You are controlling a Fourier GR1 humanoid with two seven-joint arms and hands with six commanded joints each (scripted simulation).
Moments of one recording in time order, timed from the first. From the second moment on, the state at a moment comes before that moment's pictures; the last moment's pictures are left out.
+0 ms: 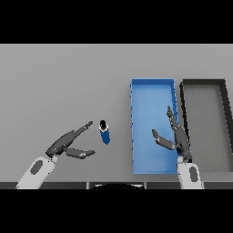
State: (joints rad) left arm -0.06 0.55 -0.49 -1.65 0.15 -0.21 -0.02; right arm 0.10 -0.15 0.08 -1.69 0.11 0.10 -0.12
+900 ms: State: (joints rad) left arm -0.25 0.22 -0.55 -1.32 0.10 -0.20 -0.09; right arm 0.11 -0.14 0.06 -1.70 0.09 0.10 -0.09
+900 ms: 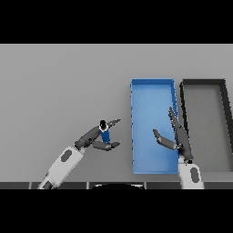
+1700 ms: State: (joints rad) left arm -0.24 0.14 -0.57 -1.42 0.11 -0.12 -0.19; right arm 0.11 -0.15 0.07 -1.69 0.10 0.10 -0.10
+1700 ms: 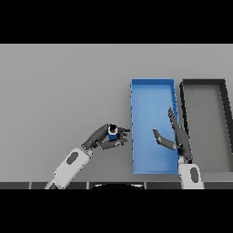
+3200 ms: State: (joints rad) left arm -0.32 0.16 -0.59 -1.56 0.14 -0.17 -0.03; right arm -0.06 -0.35 0.10 -1.92 -0.26 0.42 0.08
